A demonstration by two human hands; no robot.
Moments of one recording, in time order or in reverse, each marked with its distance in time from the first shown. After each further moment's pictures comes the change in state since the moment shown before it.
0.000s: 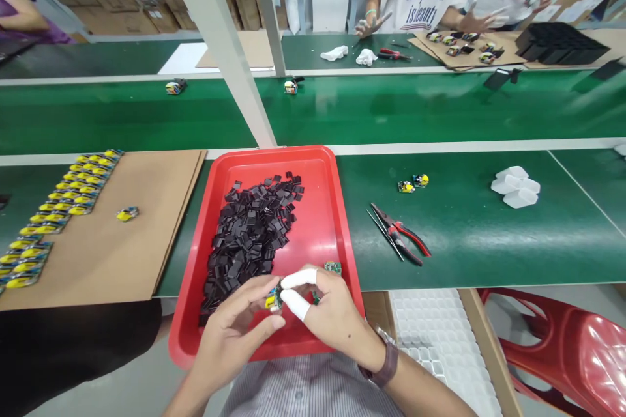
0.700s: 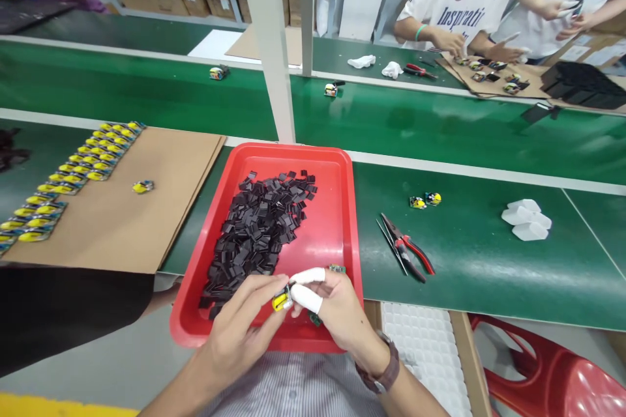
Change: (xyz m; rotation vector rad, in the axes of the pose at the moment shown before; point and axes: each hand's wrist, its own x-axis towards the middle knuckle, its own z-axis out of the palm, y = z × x) left_hand -0.006 0.007 0.009 0.408 0.083 0.395; right_hand 0.000 0.008 -0.007 0.445 -0.089 0.338
